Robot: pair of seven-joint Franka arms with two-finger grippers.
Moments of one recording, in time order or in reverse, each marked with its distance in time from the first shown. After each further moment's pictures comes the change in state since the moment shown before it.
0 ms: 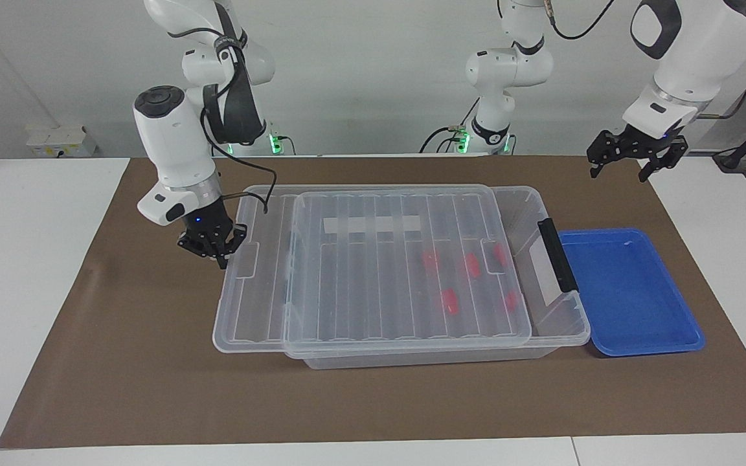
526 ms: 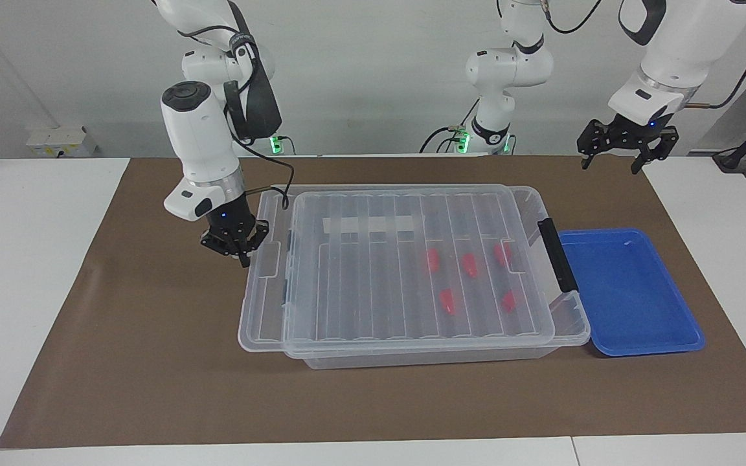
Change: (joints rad) left arm -0.002 -0.025 -0.021 -0.003 0.000 -0.008 0.000; right arm 0.052 0.000 0.001 0.001 0.000 0.011 0.000
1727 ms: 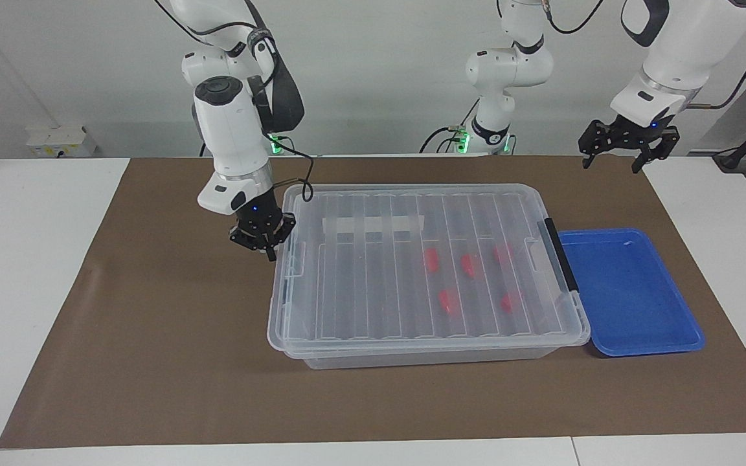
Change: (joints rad) left arm 0.006 0.000 0.004 -0.004 0.000 -0.014 0.000; right arm 0.081 0.000 0.001 0.002 0.000 0.000 0.000
